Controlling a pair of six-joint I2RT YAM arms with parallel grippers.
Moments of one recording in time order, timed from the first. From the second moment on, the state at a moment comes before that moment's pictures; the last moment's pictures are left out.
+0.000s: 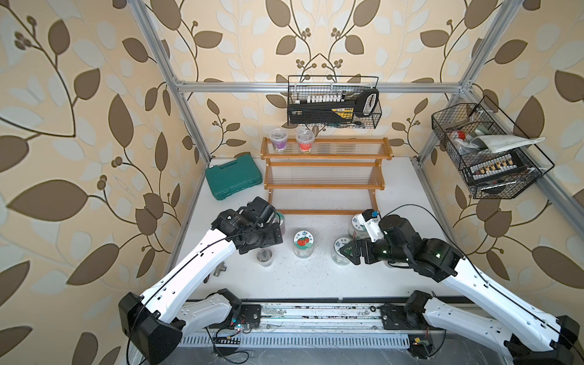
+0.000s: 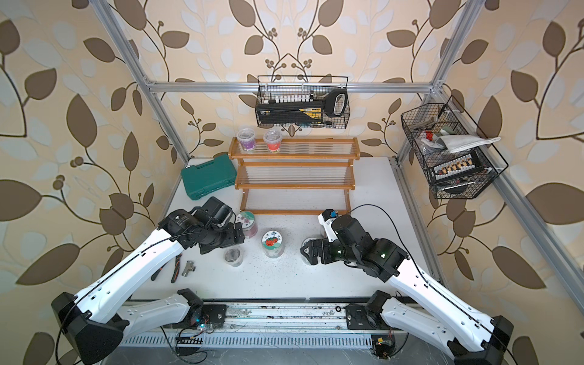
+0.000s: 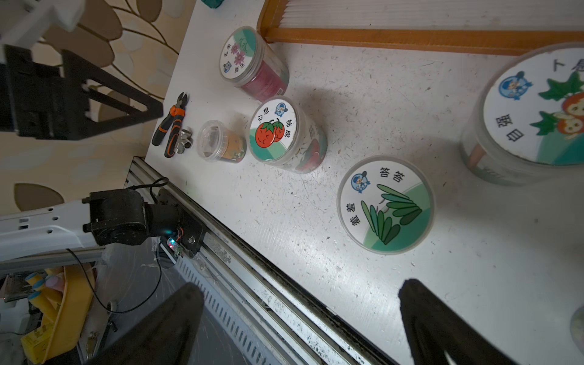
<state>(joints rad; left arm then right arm) -0.62 1.10 1.03 -1.20 -0.04 -0.85 0.76 0.87 0.85 -0.76 -0.16 0.62</state>
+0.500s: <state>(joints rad) -0.62 1.23 0.86 -1.09 -0.01 -0.93 0.76 0.92 0.76 -0.57 -0.28 0.64</state>
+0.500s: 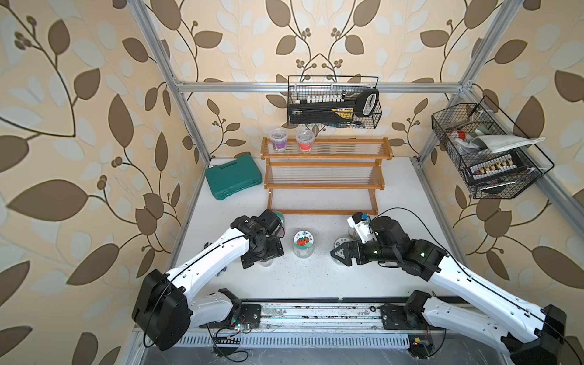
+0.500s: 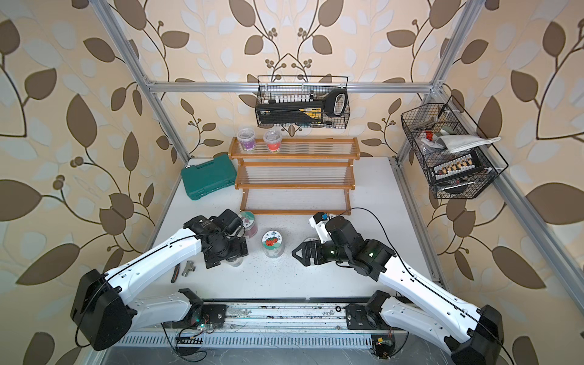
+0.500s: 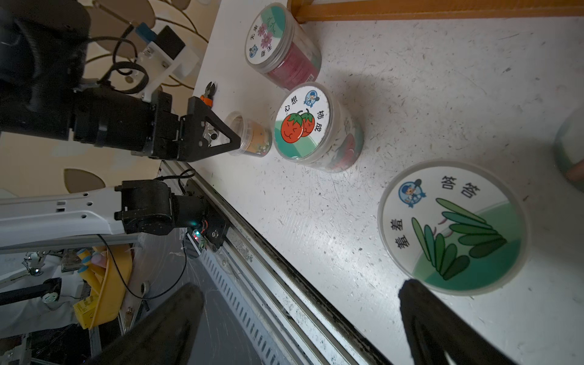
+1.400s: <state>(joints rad) -0.54 1.32 0.81 -0.97 -0.05 -0.89 0.84 0.97 0.74 -0.47 -0.30 0.64</state>
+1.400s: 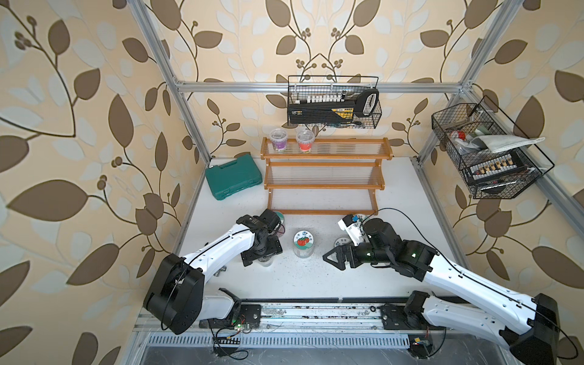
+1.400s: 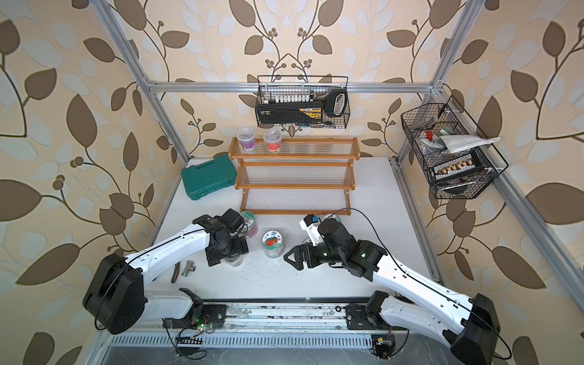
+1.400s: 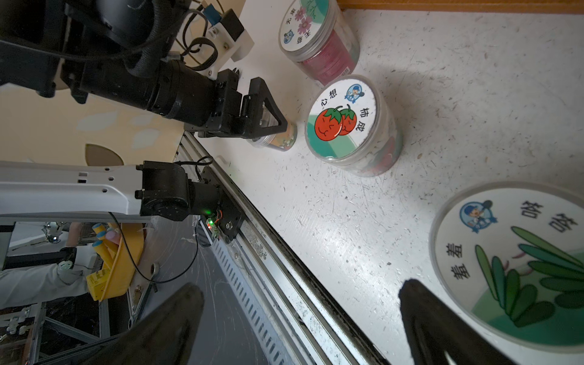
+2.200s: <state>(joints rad) -0.54 1.25 0.99 -1.18 -0.02 -0.80 0.87 0.96 0.72 -0.38 -0.29 0.59</state>
